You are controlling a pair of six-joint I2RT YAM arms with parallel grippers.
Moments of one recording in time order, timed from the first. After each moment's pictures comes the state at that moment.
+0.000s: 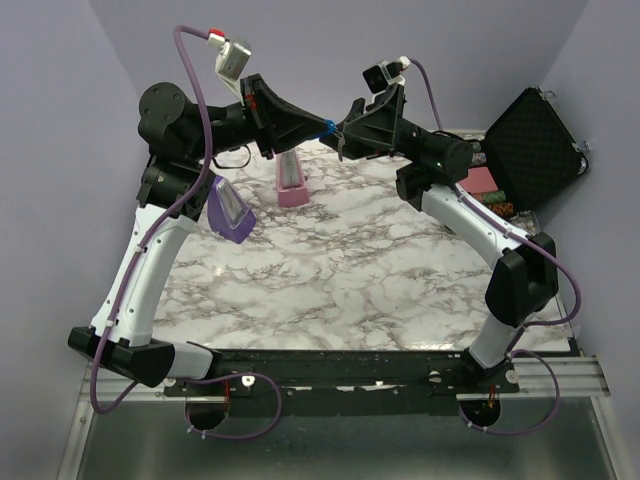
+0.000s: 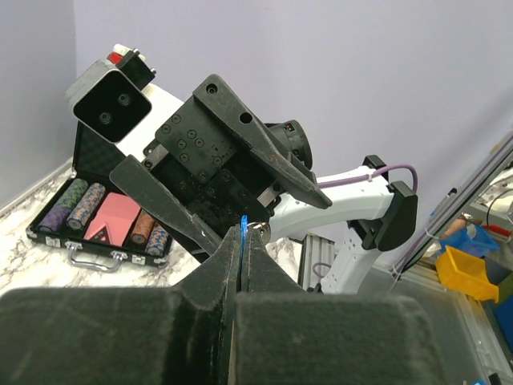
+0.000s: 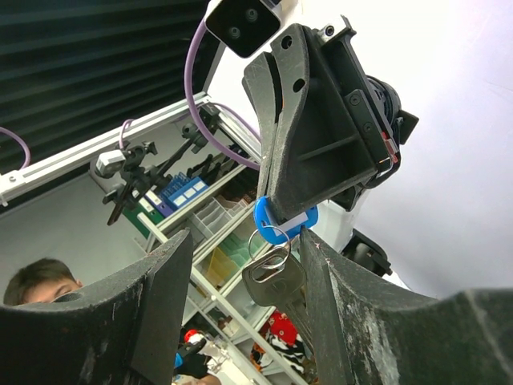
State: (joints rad) left arm -0.35 1.35 1.74 0.00 0.93 -0.63; right arm 0.55 1.74 1.54 1.31 -0.85 2.00
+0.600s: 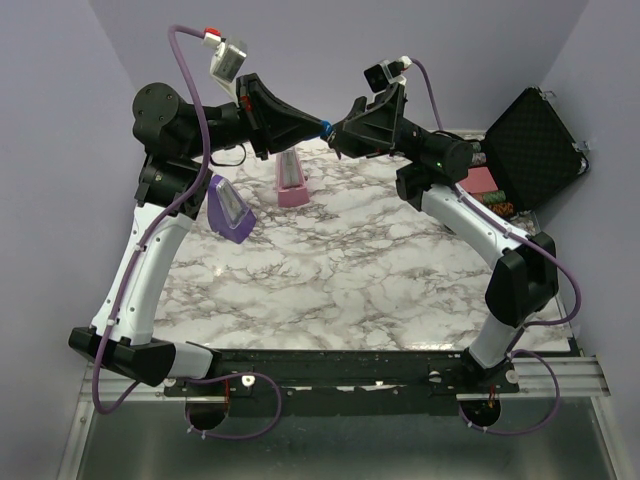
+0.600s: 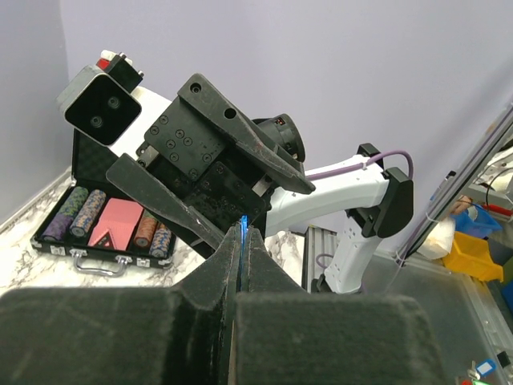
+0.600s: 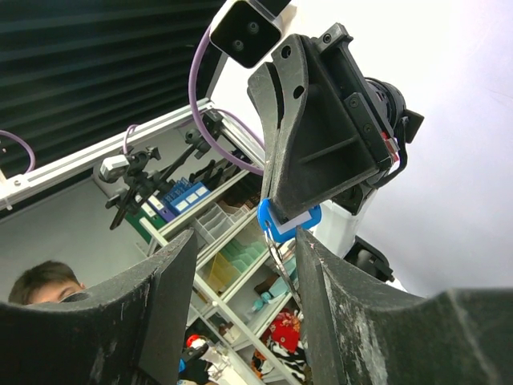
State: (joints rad) left arm -0.32 1.36 1.73 0.06 1.01 -0.63; right arm 0.55 1.74 1.54 1.32 -0.83 2.00
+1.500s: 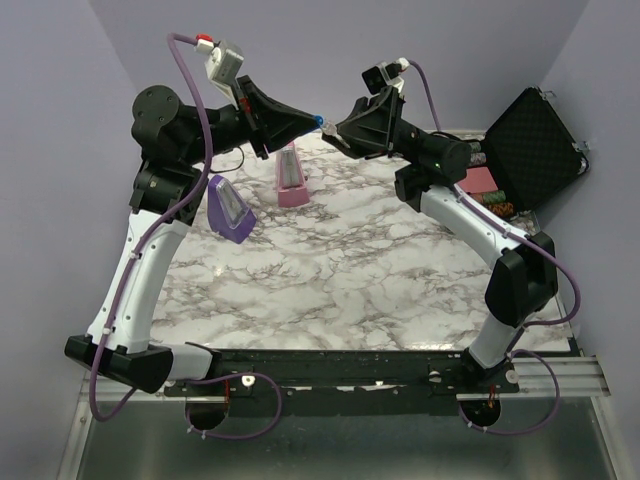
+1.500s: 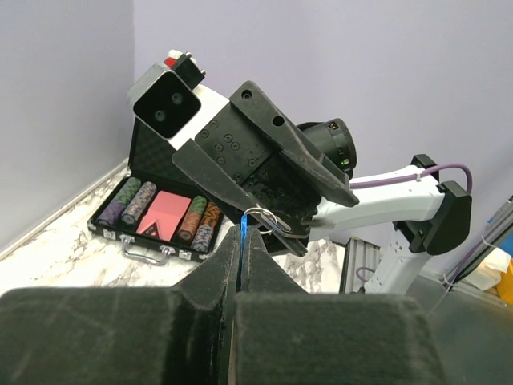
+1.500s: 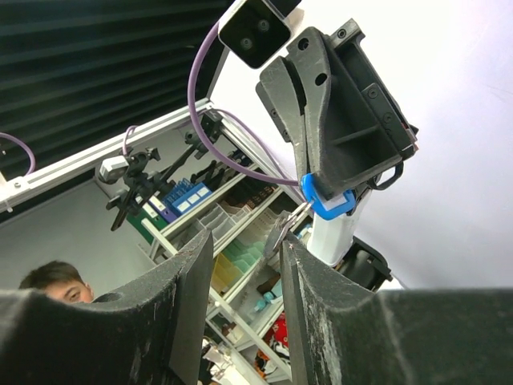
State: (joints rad) left arm -0.31 1.32 1.71 -0.05 0.88 -0.51; right arm 0.55 1.75 1.53 1.31 -0.83 2.00
